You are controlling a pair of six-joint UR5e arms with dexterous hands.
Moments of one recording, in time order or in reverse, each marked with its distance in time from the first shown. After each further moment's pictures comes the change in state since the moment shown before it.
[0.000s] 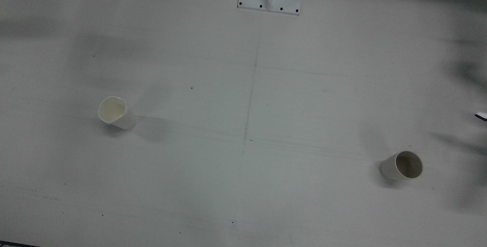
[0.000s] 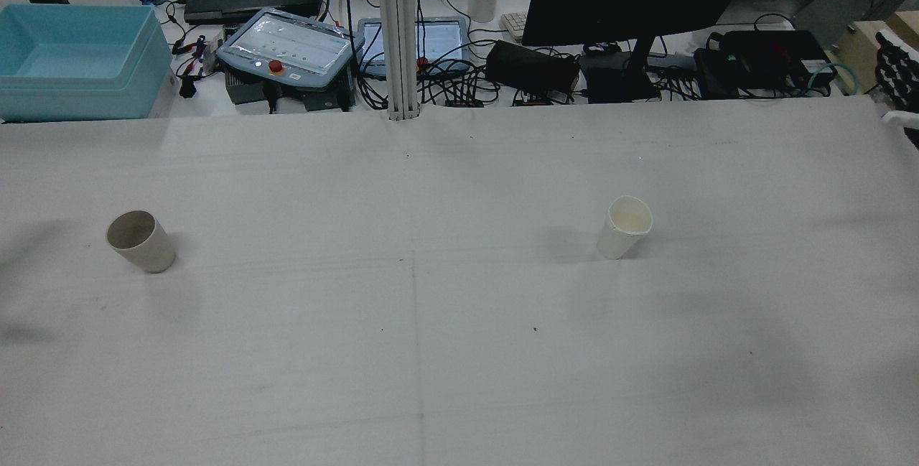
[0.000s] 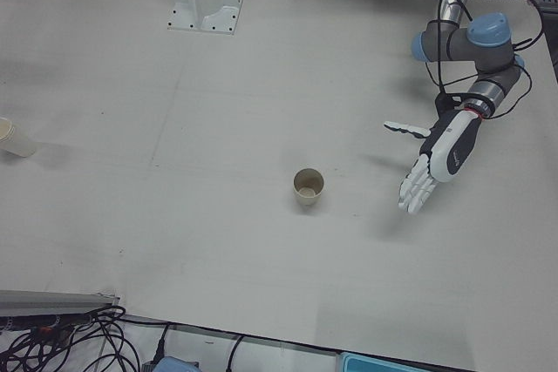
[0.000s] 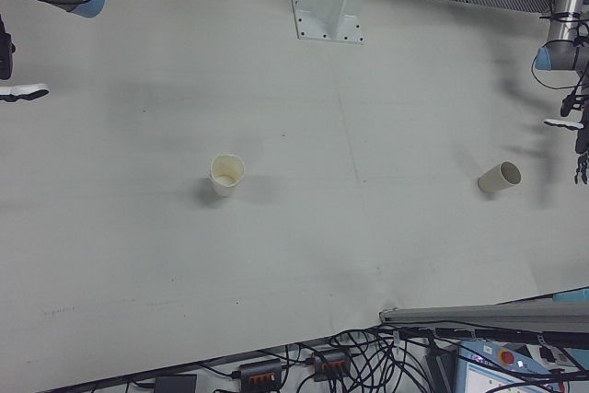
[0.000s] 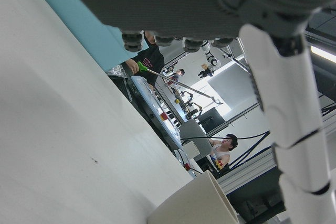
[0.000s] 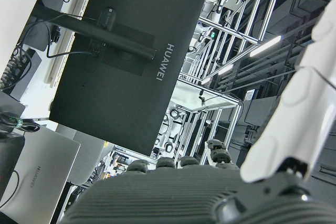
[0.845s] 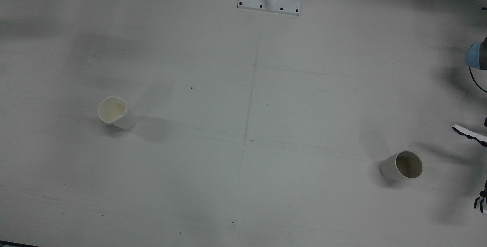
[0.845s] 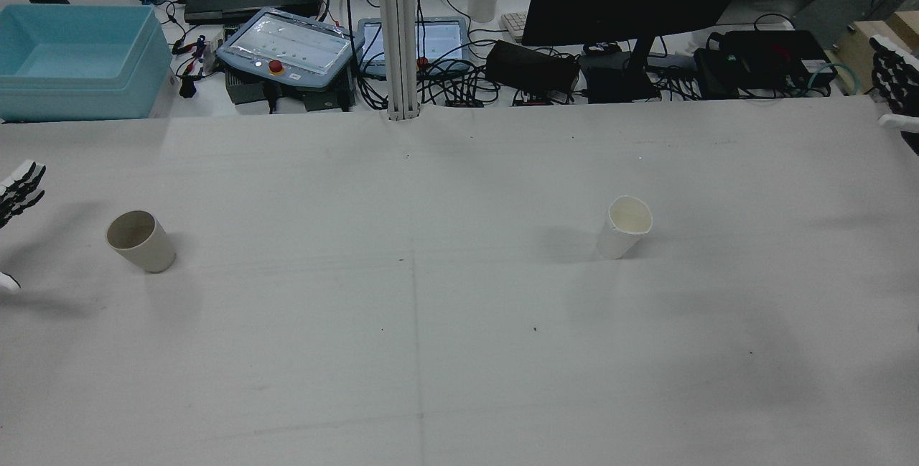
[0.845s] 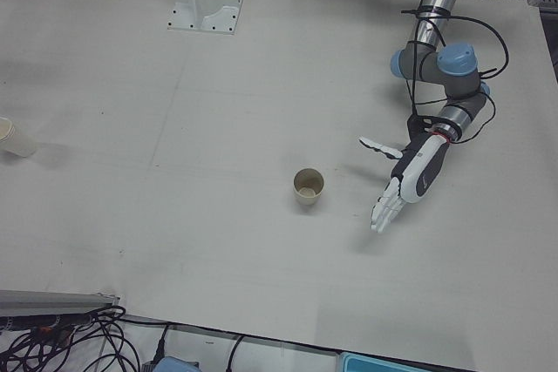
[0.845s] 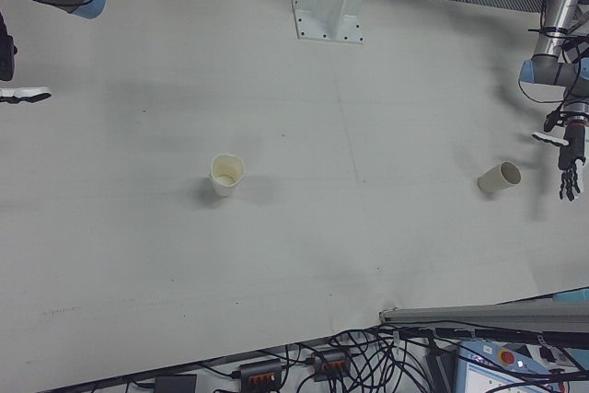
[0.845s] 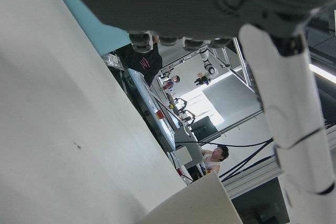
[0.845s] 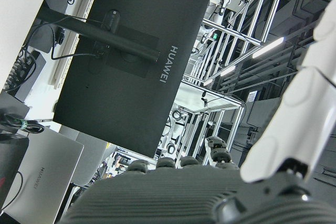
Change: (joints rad) left arm 0.094 -0.119 0.112 -0.022 -0.122 -0.059; right arm -0.008 0.000 -0.005 -0.001 0.000 -0.003
